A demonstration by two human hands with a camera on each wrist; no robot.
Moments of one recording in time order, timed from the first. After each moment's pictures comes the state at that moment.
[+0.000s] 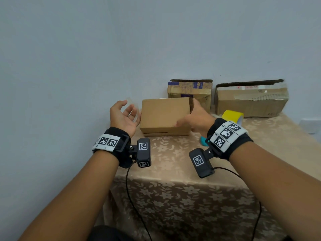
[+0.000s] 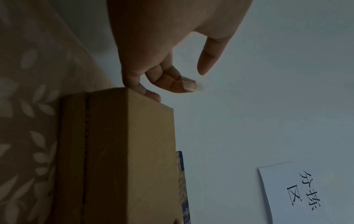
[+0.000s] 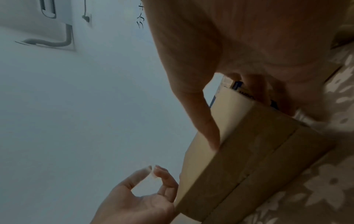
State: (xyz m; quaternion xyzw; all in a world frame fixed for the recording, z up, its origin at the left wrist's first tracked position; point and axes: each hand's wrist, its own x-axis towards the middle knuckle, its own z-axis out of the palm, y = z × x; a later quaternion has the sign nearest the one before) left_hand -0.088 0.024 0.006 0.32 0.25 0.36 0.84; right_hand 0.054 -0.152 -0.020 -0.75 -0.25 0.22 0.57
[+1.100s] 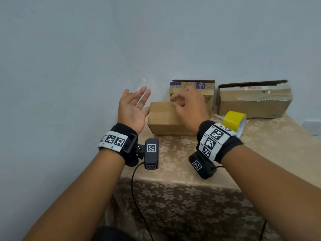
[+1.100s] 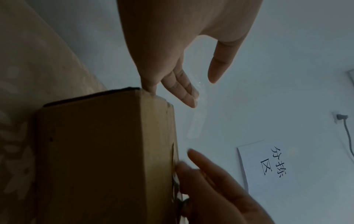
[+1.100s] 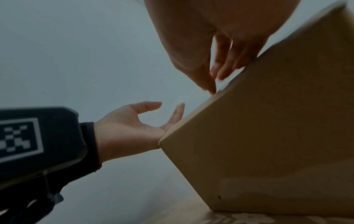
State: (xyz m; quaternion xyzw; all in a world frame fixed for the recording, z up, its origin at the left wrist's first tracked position) left_hand -0.076 0.012 0.015 0.36 0.10 0.36 0.85; right_hand 0.033 -0.129 -0.003 -0.79 -0.38 -0.18 0.44
